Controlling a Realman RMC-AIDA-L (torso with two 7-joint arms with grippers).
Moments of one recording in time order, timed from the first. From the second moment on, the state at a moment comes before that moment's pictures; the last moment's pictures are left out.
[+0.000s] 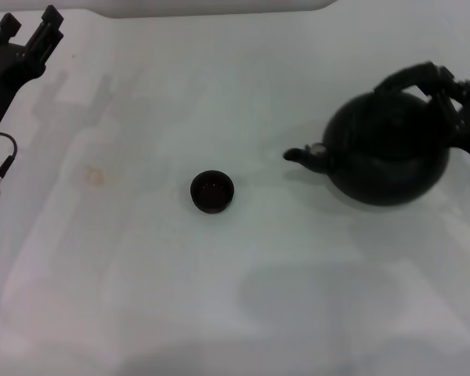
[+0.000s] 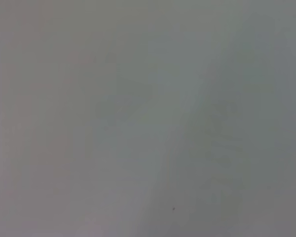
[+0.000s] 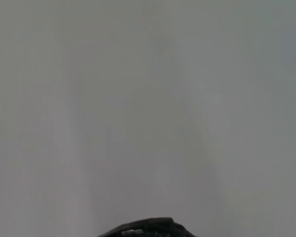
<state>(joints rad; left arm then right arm) -0.35 -2.08 1.60 0.29 0.09 1.12 -0.75 0.26 2.02 -2.07 -0.20 0.16 -1.37 0.58</state>
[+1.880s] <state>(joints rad) -0.35 -2.08 1.60 0.29 0.09 1.11 -0.75 0.41 2.02 -2.14 -0.40 0.07 -1.16 0.01</state>
